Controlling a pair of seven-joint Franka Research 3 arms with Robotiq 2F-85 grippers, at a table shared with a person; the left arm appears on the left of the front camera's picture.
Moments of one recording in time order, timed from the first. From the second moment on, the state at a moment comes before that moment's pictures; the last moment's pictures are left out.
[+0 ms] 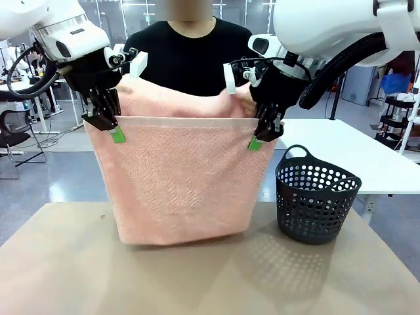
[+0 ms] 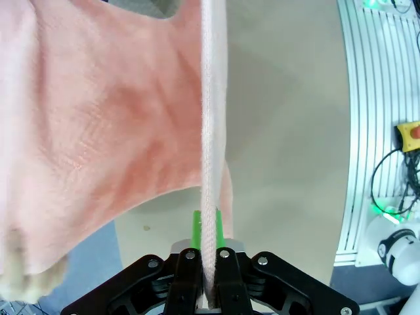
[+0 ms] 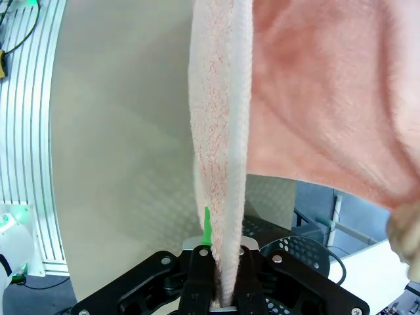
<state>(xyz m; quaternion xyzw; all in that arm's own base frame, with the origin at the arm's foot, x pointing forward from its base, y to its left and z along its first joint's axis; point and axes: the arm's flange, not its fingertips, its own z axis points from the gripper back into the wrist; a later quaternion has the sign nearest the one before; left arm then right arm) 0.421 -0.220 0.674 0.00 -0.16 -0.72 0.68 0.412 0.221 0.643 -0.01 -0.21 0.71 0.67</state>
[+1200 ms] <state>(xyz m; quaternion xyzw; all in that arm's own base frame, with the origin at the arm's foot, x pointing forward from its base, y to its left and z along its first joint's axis) 0.421 -0.220 0.674 0.00 -0.16 -0.72 0.68 0.412 0.221 0.643 -0.01 -0.21 0.71 0.67</state>
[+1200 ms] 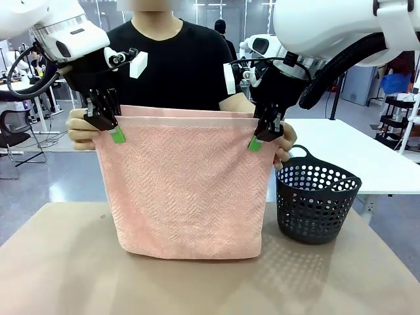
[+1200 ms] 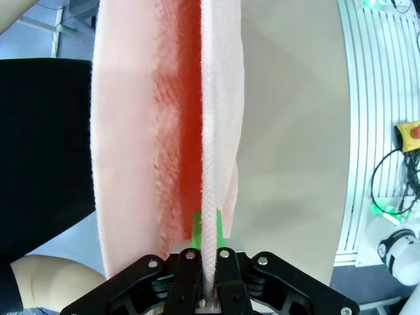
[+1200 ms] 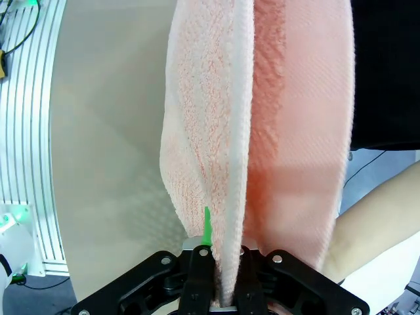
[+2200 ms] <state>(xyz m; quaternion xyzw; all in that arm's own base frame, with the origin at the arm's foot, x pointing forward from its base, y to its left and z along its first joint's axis) 0.421 -0.220 0.675 0.00 -0.16 -0.72 0.68 0.412 0.221 0.643 -0.01 -0.21 0.71 0.67</state>
